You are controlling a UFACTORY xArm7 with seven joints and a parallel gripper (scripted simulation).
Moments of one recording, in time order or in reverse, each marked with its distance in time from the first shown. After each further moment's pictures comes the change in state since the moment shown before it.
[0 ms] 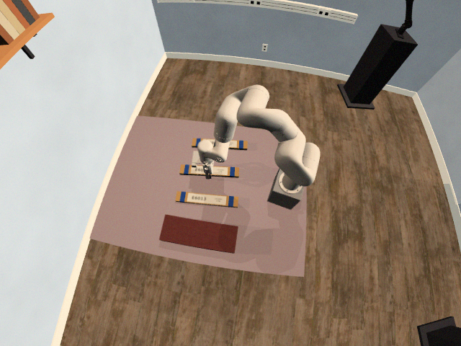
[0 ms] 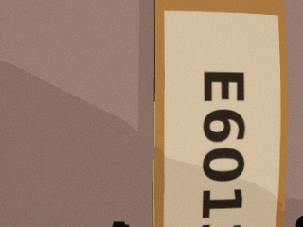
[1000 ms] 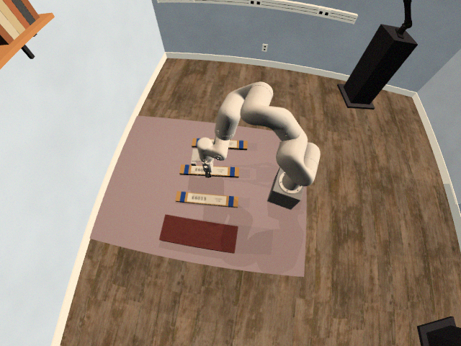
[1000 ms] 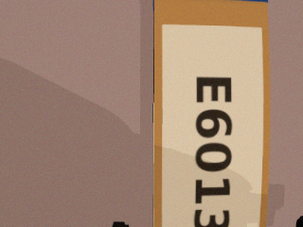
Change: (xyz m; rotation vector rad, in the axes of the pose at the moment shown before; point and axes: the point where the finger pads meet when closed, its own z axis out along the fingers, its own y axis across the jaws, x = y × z) arm 0.000 0.000 -0.021 0.000 0.000 0.000
